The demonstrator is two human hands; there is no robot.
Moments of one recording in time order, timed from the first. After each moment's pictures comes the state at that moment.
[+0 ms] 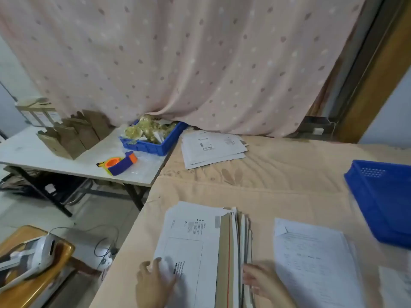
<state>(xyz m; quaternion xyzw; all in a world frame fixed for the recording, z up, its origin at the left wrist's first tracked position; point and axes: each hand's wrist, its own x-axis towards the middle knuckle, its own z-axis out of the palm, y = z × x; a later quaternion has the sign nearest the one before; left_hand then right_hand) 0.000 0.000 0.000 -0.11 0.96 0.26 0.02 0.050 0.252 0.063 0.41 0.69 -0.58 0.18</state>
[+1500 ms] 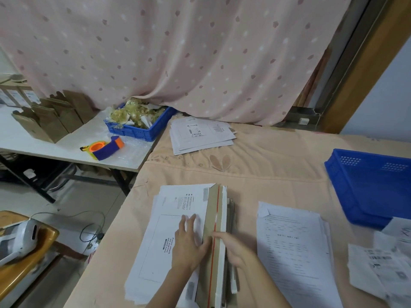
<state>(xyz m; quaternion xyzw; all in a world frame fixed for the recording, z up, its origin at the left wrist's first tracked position) -0.004 0.093 0.036 0.05 0.94 0.31 0.10 0.006 0.235 0.038 0.34 0.57 -0.70 0.28</state>
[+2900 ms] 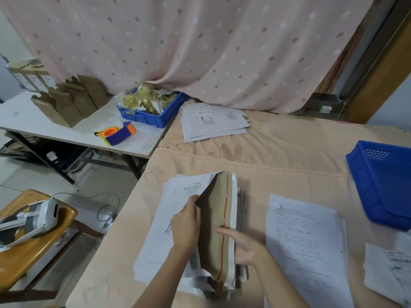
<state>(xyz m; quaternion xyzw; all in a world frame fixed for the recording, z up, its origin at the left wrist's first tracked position) -0.026 0.094 0.063 0.01 0.96 0.28 -0.09 0.018 0.249 0.057 0.28 0.41 -0.76 0.41</state>
